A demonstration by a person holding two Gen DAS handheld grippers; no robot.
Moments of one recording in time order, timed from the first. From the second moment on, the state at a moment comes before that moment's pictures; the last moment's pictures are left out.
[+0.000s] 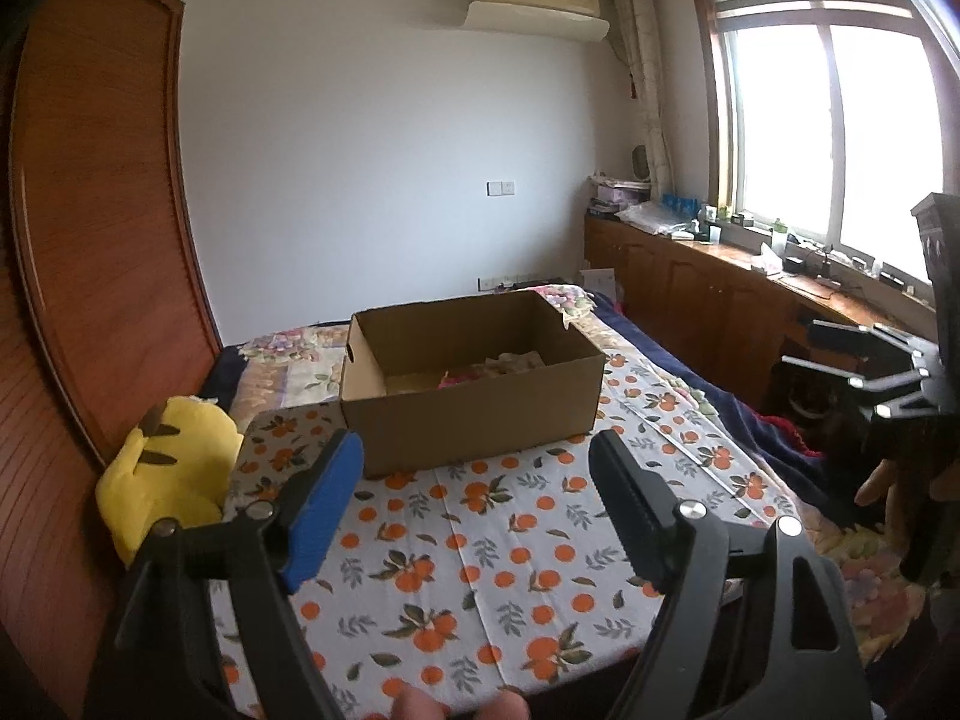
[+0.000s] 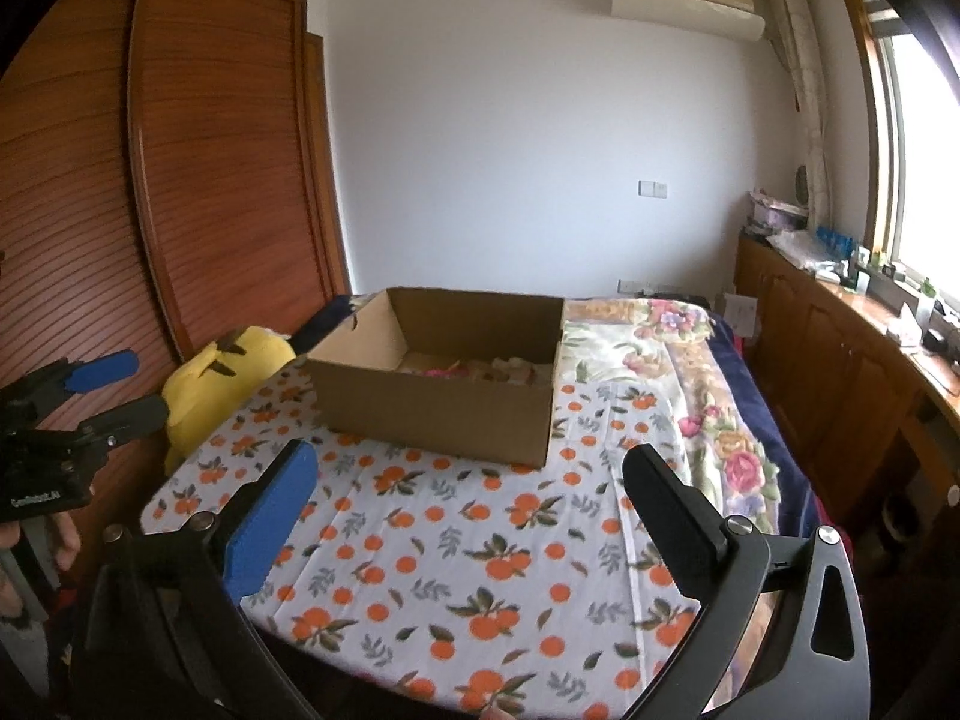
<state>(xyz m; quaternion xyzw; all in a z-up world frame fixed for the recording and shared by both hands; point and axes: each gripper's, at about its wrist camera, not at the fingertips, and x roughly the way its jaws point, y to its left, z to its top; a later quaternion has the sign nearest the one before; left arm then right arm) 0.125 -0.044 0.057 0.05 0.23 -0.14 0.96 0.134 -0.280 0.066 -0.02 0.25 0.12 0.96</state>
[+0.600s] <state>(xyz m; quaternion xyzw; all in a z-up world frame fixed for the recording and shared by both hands) 0.057 -0.059 0.027 0.06 0.20 -0.07 0.97 0.067 -0.277 0.039 -0.02 0.23 0.06 0.97</state>
